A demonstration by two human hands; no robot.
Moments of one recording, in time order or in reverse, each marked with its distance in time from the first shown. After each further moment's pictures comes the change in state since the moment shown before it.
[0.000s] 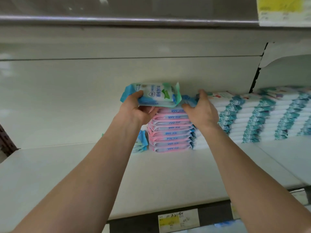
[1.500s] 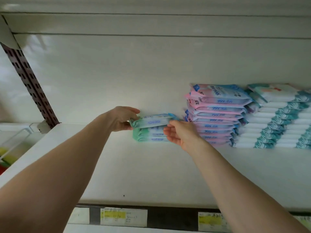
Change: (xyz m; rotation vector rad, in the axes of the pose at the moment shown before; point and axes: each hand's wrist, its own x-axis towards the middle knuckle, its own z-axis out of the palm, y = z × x) left_hand 0.058 0.093 -0.160 1.015 0.195 0.089; right_hand -0.087 -0.063 0.121 0.875 -0.653 0.514
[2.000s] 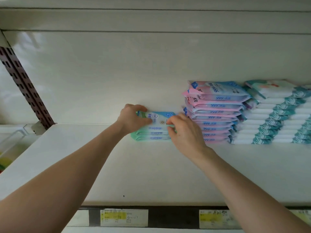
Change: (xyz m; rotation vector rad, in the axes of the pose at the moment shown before) left_hand 0.007 -0.019 0.027 0.603 0.171 0.436; right_hand -0.015 0.011 -0.016 -1.204 0.199 -0.891
